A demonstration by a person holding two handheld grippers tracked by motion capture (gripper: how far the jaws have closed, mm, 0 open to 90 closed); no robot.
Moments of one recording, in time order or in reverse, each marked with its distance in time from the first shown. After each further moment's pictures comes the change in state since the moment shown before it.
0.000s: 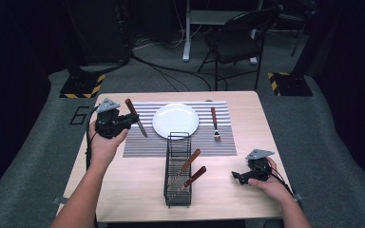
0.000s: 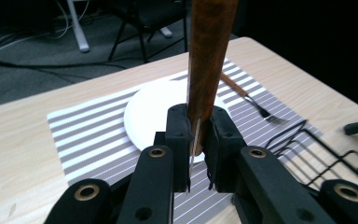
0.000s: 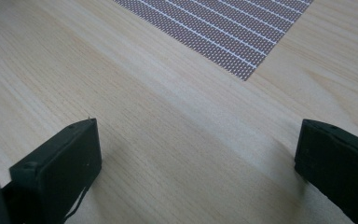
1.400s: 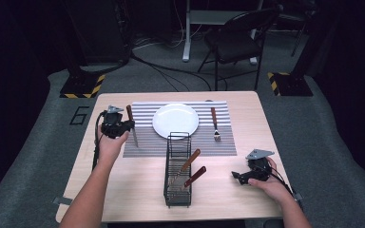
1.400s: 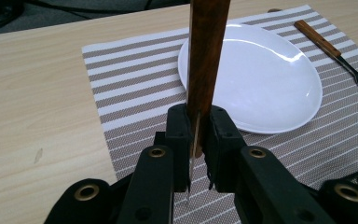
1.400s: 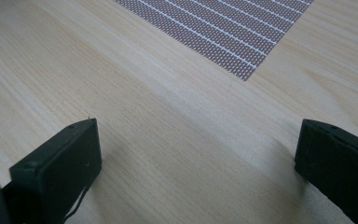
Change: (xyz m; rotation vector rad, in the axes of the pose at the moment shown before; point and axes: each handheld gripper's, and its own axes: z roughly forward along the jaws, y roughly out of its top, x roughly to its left) left arm 0.046 -0.040 0.066 0.154 0.141 -0.095; right arm 0.000 0.000 0.000 0.000 0.000 0.000
